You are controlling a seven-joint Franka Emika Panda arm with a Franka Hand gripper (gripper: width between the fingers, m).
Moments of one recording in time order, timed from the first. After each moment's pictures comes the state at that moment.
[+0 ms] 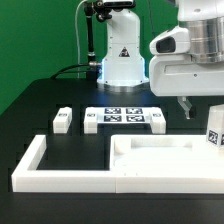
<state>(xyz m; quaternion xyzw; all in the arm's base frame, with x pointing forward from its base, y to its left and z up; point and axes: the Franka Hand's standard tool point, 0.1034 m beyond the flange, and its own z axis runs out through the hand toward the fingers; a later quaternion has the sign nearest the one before) 0.647 0.096 0.113 -0.97 0.23 0.04 0.09</state>
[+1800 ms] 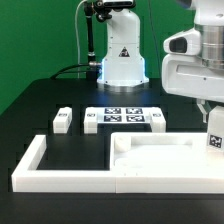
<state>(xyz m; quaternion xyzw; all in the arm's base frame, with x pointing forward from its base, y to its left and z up) 0.657 0.105 0.106 -0.91 0.41 0.05 0.04</state>
